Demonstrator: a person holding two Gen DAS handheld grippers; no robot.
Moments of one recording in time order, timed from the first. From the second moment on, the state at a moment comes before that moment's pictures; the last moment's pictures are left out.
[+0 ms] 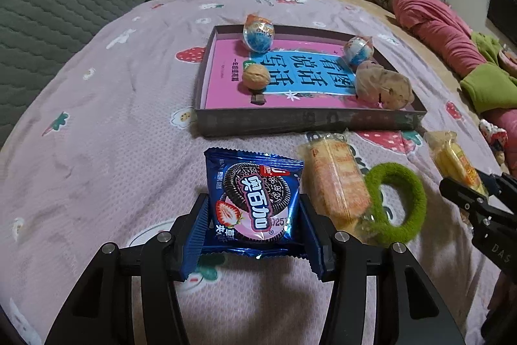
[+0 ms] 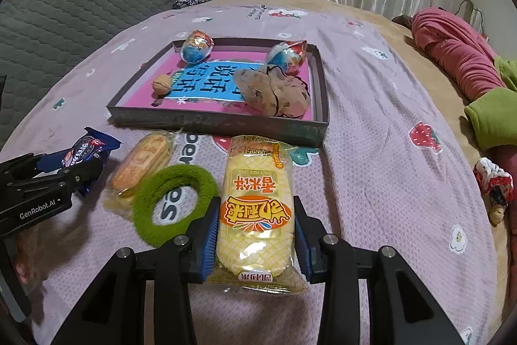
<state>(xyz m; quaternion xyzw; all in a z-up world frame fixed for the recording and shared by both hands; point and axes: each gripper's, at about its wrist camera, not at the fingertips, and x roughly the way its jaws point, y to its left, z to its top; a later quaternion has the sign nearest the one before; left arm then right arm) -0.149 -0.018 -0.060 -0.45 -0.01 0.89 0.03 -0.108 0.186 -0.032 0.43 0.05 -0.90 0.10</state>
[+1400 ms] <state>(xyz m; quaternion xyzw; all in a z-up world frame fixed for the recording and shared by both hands) -0.047 -0.014 0.052 -0.37 -0.01 0.93 0.03 -0.006 0.152 0.065 0.35 0.06 -0.92 0.15</state>
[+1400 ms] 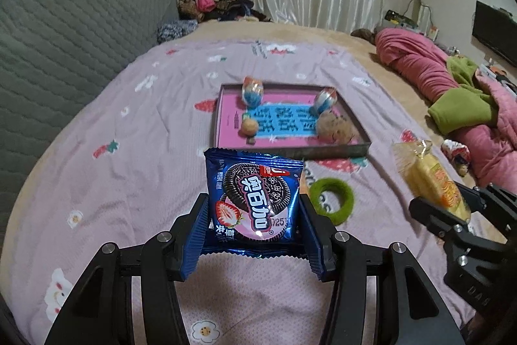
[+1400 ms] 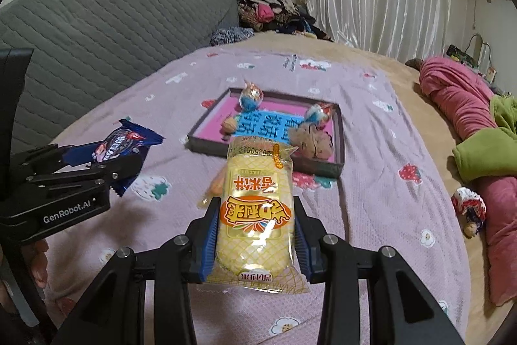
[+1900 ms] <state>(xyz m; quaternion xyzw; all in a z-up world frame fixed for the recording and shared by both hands) -0.078 -0.004 0.117 -0.32 0.00 0.95 0.03 -0.034 0.150 0.130 0.30 0.06 -0.94 0.15</state>
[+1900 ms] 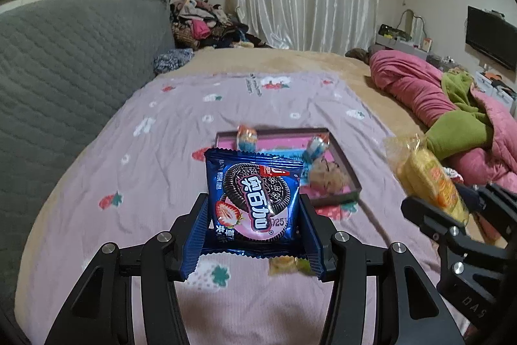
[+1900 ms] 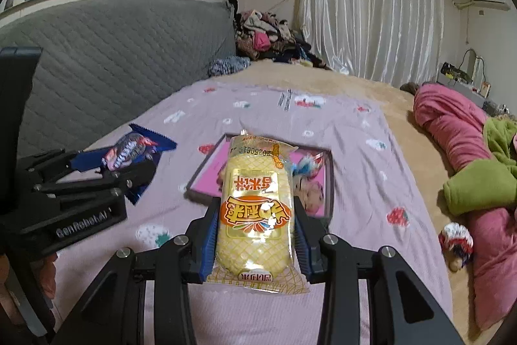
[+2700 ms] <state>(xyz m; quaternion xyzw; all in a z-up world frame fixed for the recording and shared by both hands) -0.227 0.004 0.132 -0.32 0.00 0.95 0.02 -0.160 0.140 0.145 0.28 0.05 -0.95 0.15</state>
